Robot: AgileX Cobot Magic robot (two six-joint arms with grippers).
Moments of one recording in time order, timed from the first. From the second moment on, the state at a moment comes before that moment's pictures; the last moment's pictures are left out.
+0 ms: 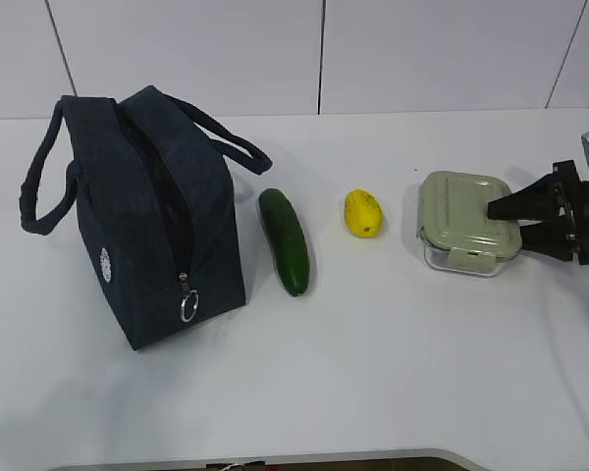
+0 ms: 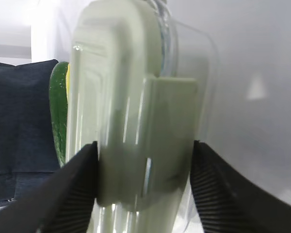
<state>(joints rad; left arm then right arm) 0.02 0.01 -0.51 -0.15 1.11 0.08 -0.40 2.20 -1.29 1.30 1.17 -1.05</state>
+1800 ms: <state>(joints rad) 0.02 0.34 -0.71 -0.17 1.01 0.08 -0.40 2.15 -1.32 1.29 1.14 -1.02</state>
